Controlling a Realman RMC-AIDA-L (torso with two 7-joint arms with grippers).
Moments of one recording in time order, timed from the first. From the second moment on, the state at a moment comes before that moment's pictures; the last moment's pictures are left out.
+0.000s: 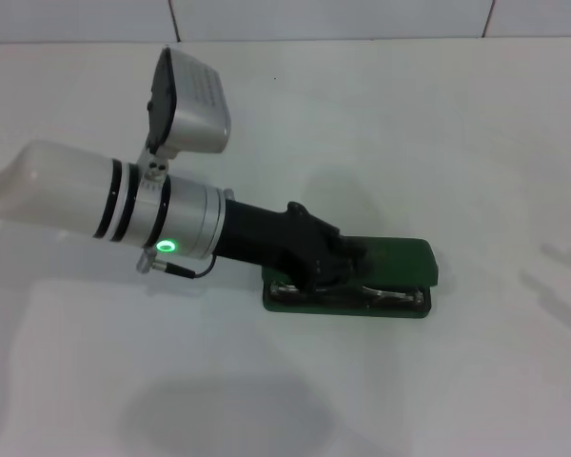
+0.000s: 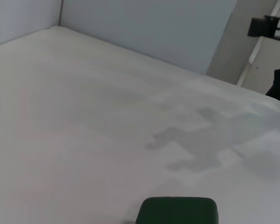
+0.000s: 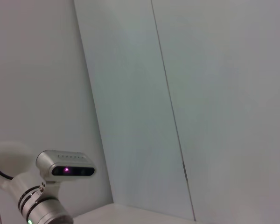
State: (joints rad) left arm -0.80 -2.10 1.15 0.40 1.89 1.32 -1.44; right arm 0.20 2.00 -0.39 -0.71 -1.76 -1.93 1.18
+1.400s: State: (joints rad) left arm -0.47 -2.07 1.06 0.65 1.37 1.64 -1.37; right arm 0.33 2.01 -0.50 -0.53 -1.79 -1.85 1.09
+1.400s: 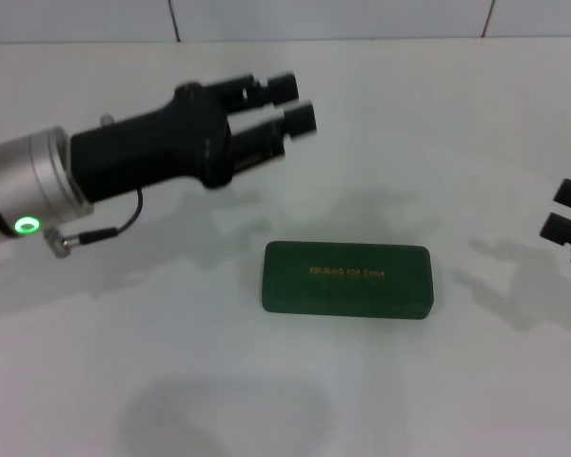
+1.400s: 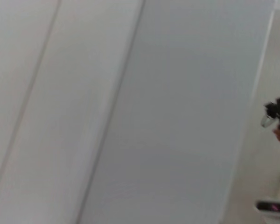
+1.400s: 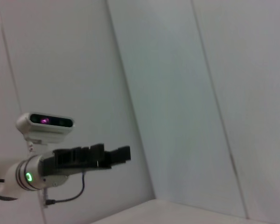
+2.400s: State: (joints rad) left arm -0.47 -1.97 1.03 0.67 1.60 1.94 -1.42; right arm 0.51 2.02 -0.70 -0.49 -1.77 -2.00 1.16
